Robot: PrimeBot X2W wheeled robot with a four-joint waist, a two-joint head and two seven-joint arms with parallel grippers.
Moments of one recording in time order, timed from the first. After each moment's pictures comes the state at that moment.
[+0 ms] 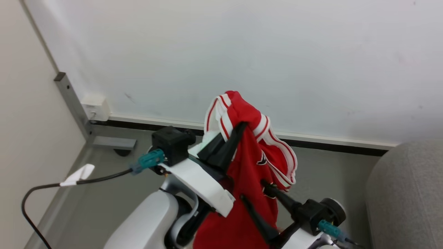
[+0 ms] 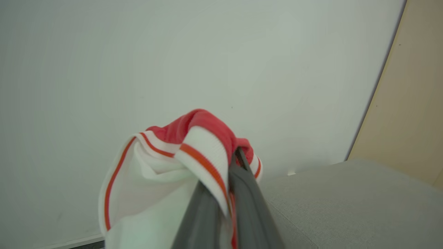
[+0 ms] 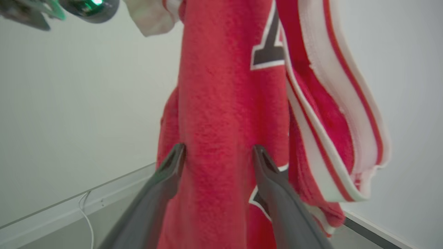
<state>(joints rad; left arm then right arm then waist) -0.53 0.19 -0.61 0.04 -0.62 -0.01 -0.04 -0.36 -0.08 0.70 0.41 0.40 0.13 -0.25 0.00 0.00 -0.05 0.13</state>
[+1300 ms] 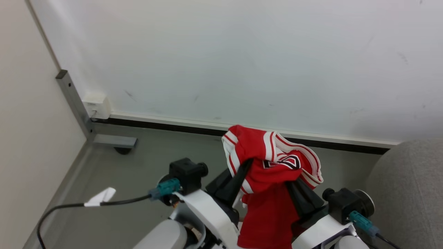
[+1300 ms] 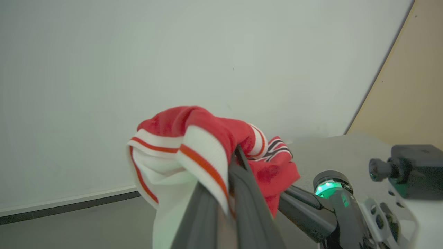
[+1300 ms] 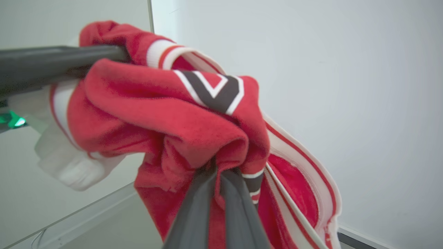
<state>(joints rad) -0.46 0.20 -0.70 0.09 -0.62 -0.01 -0.06 -0.32 -0.05 0.46 0.39 0.31 0.13 -0.26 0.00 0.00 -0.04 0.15</state>
